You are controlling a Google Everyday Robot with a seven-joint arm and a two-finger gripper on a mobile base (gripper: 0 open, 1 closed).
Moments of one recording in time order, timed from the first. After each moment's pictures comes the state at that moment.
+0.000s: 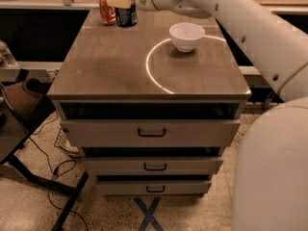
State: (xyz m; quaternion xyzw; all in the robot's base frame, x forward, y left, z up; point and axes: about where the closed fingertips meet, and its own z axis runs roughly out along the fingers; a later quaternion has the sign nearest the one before) arm 0.784 0.080 1.024 -0.35 0.69 0.28 0.57
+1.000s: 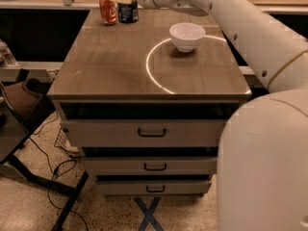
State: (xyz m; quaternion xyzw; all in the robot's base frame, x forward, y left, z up) arm 0.815 0.071 1.024 -0.30 0.71 0.28 0.57
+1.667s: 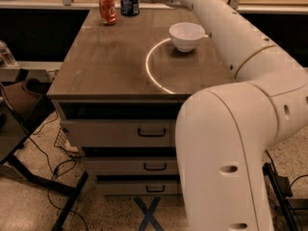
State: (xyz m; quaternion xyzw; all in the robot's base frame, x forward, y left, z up) arm 0.891 0.066 1.016 -0.25 0.72 0.26 0.59
